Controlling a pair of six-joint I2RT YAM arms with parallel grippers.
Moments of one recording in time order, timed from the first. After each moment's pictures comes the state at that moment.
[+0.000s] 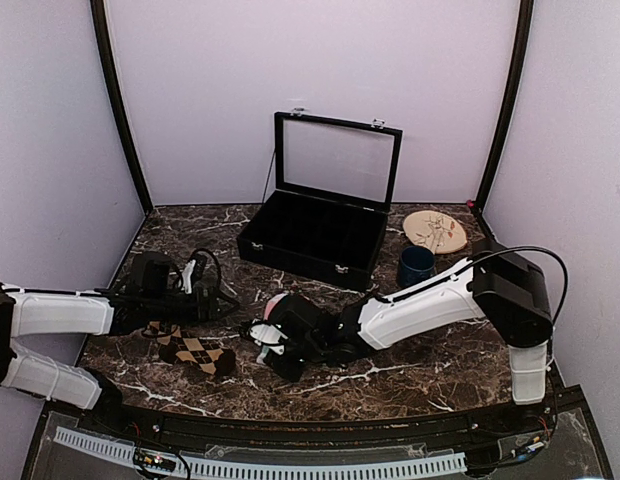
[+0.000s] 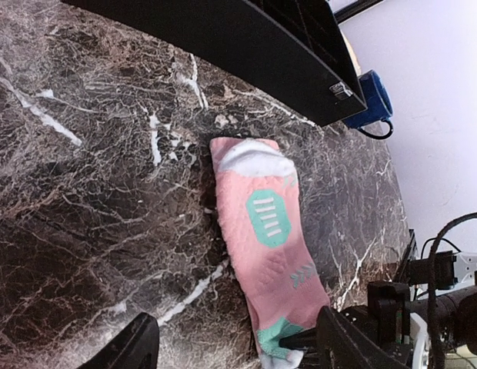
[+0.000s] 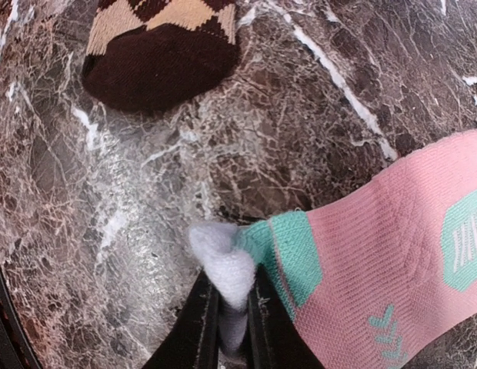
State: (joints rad) left arm -0.47 1.24 0.45 0.13 0.45 -0.61; right arm 1.26 2.05 1.27 -0.05 0.03 0.00
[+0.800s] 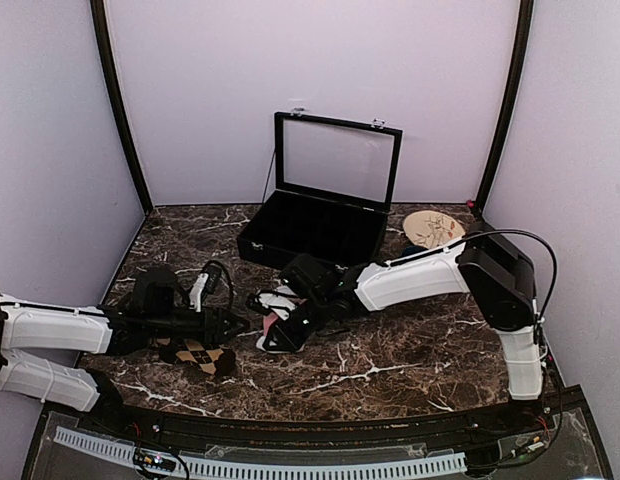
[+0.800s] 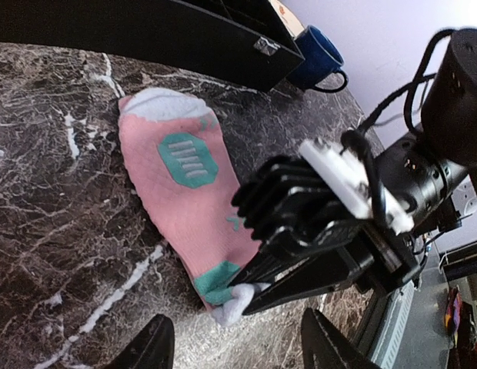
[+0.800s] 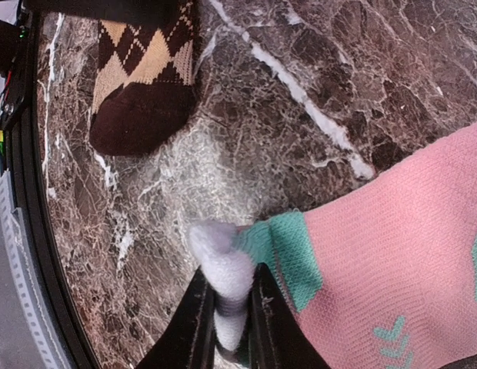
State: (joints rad) left arm -0.64 1.13 0.34 0.26 0.38 -0.53; right arm 1.08 2.13 1.43 -0.20 -0.39 0.15
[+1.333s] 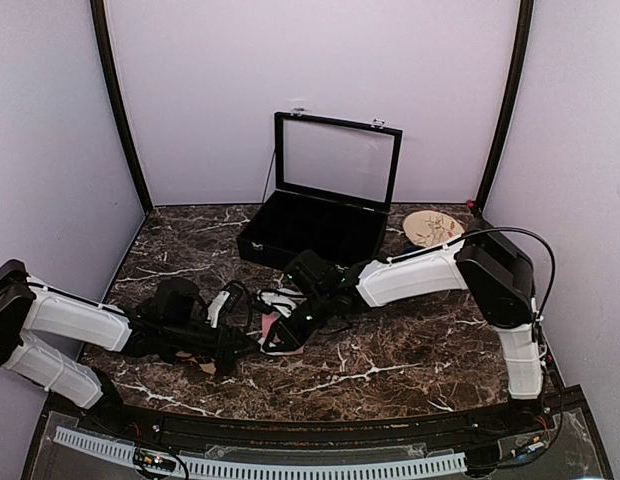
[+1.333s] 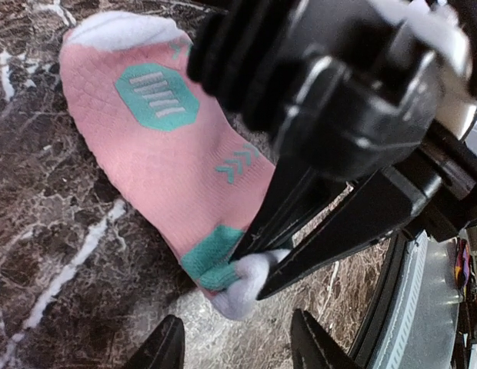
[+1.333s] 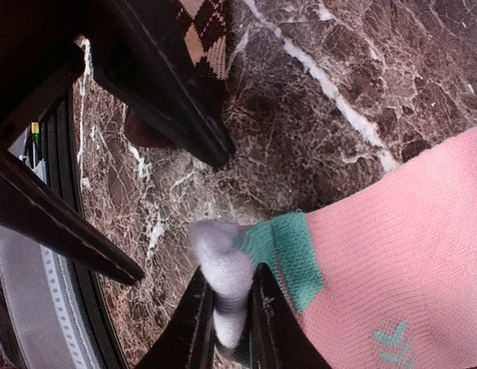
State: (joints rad) left arm -0.71 1.31 0.35 0.29 0.44 -0.45; right arm 1.04 2.14 1.43 -0.20 -0.54 0.18
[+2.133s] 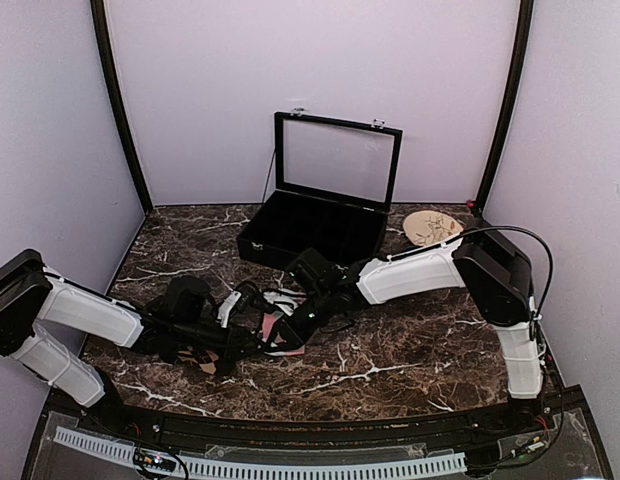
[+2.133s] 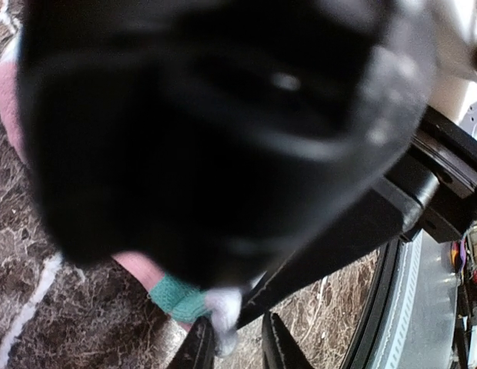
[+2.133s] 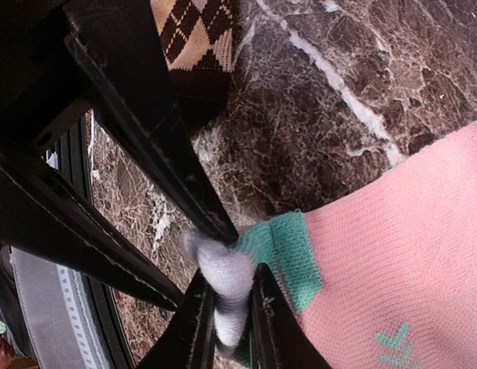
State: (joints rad) left arm -0.74 1.43 0.41 0.34 0.48 -0.43; right arm 1.03 2.15 1.44 -0.21 -0.61 0.17
